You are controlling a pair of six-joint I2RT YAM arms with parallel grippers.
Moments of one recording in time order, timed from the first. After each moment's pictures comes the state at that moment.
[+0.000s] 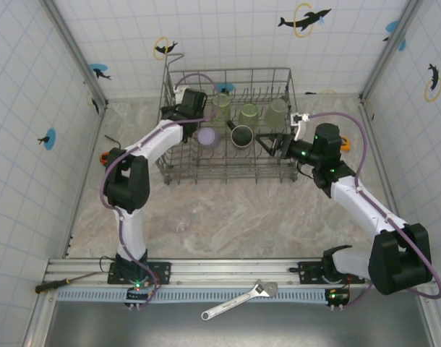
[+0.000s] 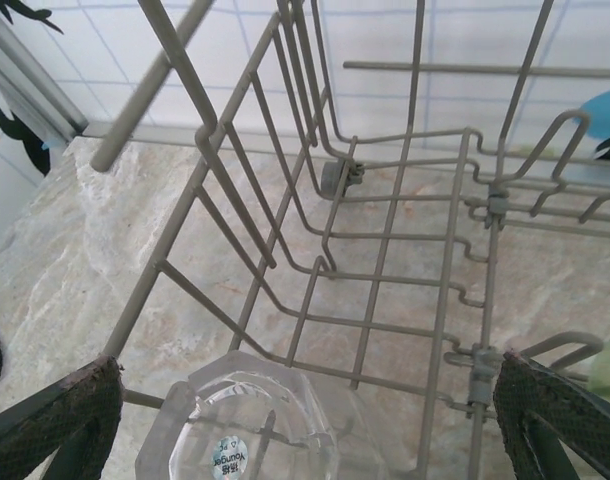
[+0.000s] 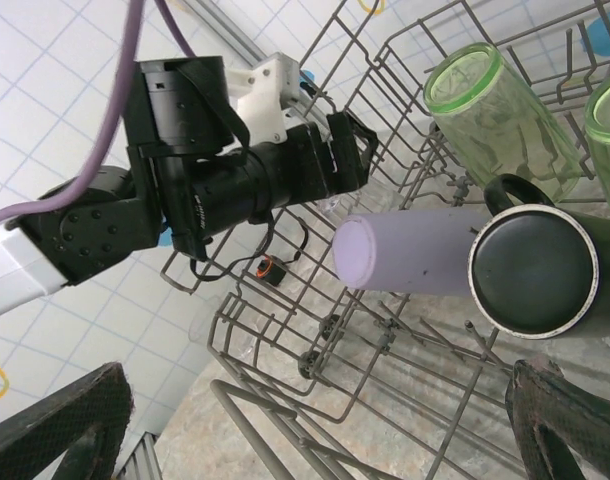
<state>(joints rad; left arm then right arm) -0.44 2.01 1.65 -0.35 -0.61 -0.29 0.31 1.23 0.79 0.24 -0.68 0.64</state>
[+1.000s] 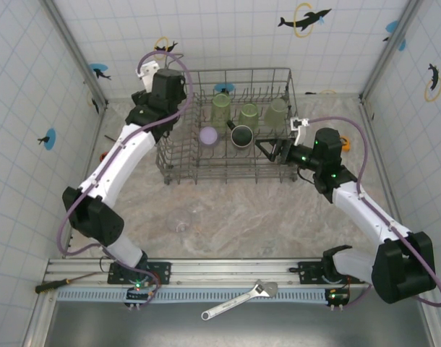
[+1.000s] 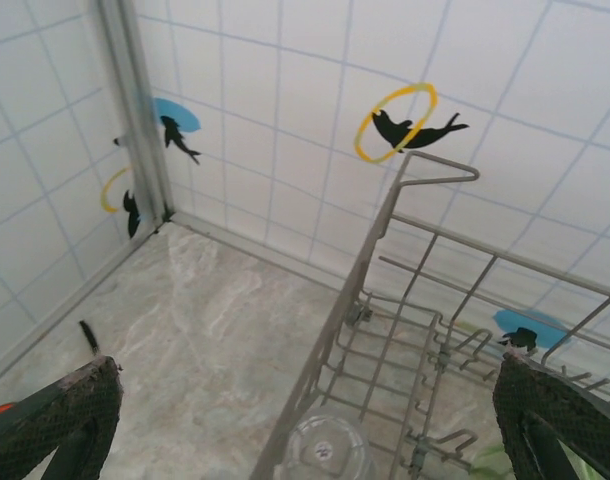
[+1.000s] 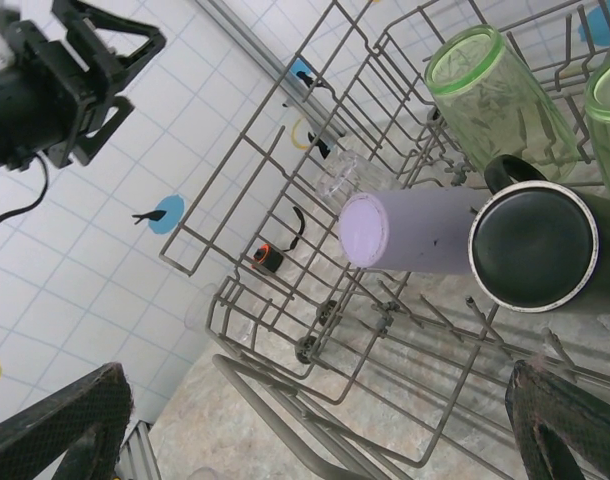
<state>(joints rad) -0.47 1.61 1.67 -0.56 -0.73 -0.45 0.33 1.17 0.75 0.20 -0.66 0.61</state>
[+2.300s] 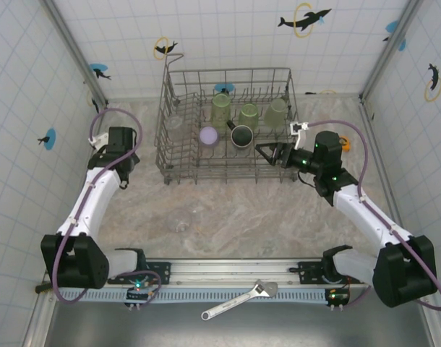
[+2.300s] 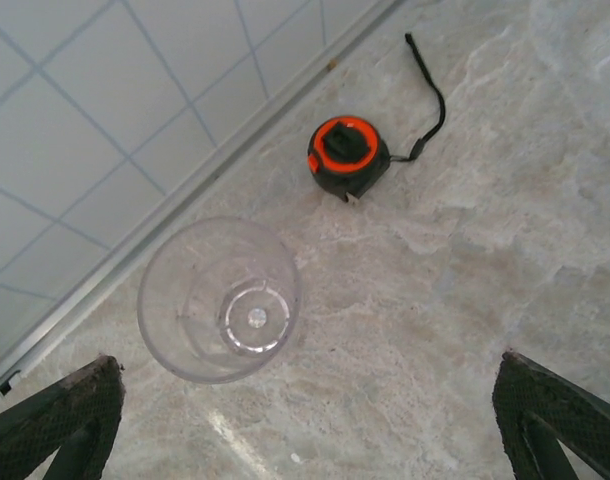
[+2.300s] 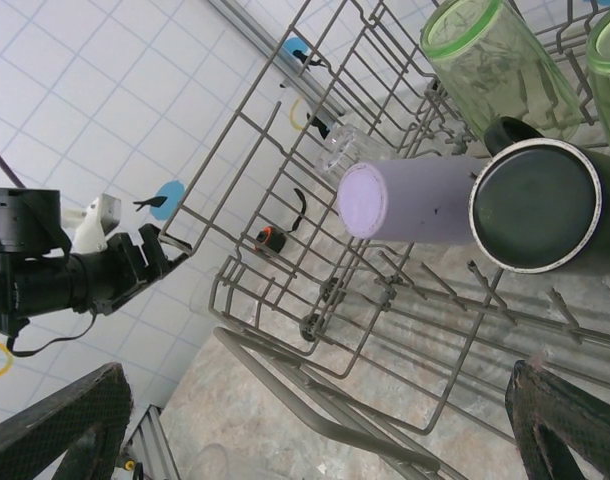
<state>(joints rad) -0.06 1.25 1.01 -0.76 -0.55 -0.55 0.33 1.14 0.72 0.16 -0.68 0.63</state>
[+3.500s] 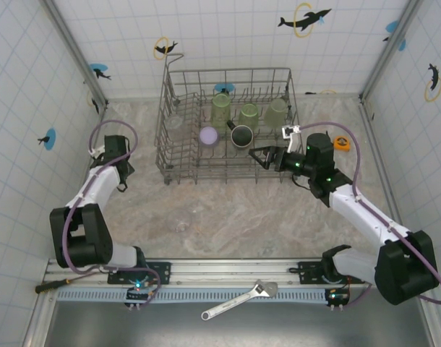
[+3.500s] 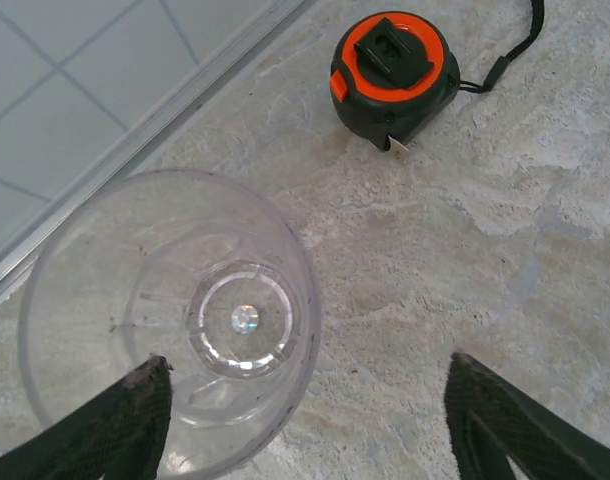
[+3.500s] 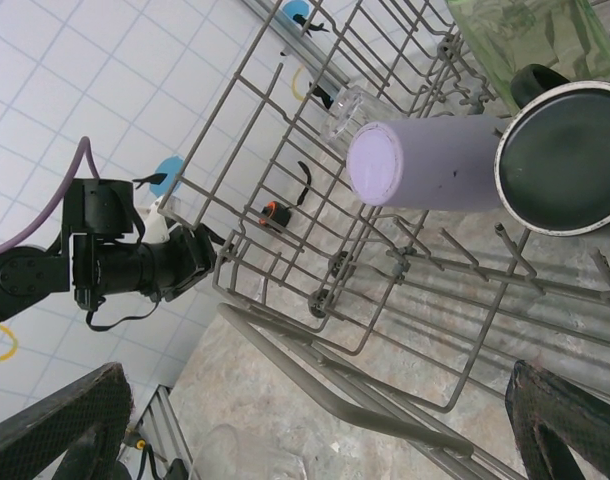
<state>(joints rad) 0.09 1.42 0.88 -0.52 -0.43 -0.51 0.40 1.16 0.72 0.15 -0.64 0.65</state>
